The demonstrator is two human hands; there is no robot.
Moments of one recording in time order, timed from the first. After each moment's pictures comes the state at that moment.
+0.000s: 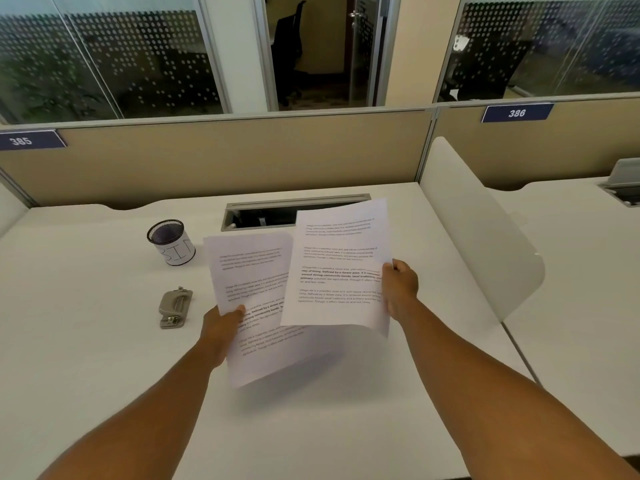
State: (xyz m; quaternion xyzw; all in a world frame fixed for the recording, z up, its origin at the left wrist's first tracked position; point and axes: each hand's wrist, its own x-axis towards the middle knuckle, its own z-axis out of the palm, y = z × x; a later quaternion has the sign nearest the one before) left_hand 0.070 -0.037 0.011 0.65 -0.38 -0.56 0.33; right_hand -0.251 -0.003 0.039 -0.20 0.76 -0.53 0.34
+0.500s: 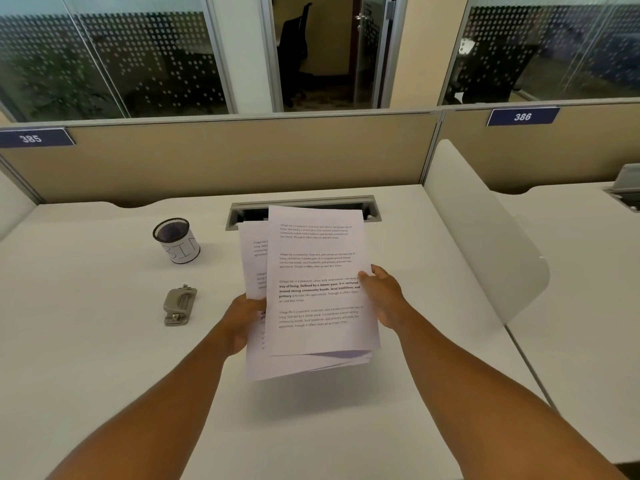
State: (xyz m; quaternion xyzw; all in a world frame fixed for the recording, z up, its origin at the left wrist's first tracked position) left_hand 0.047 -0.038 0.027 0.51 -0.42 -0.69 0.29; right_hand -0.227 0.001 0.042 -0.24 0.69 -0.46 0.50
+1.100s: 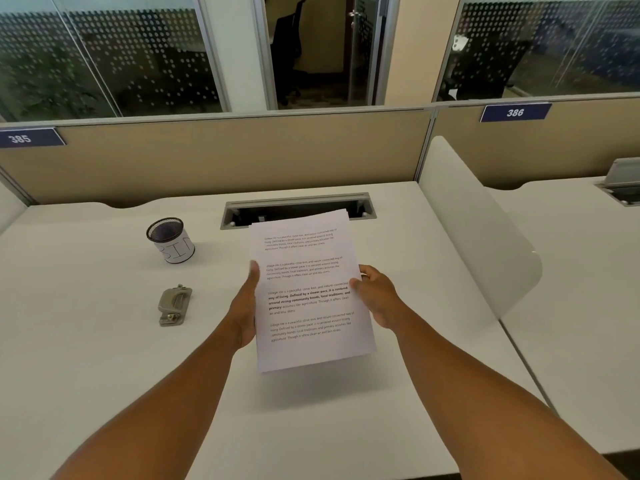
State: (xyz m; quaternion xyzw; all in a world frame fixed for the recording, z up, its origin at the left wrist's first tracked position) left_hand 0.022 -0.041 0.039 0.48 -0.38 -0.73 0.32; right_hand -0.223 0.011 0.047 -0.30 0.69 -0.43 0.50
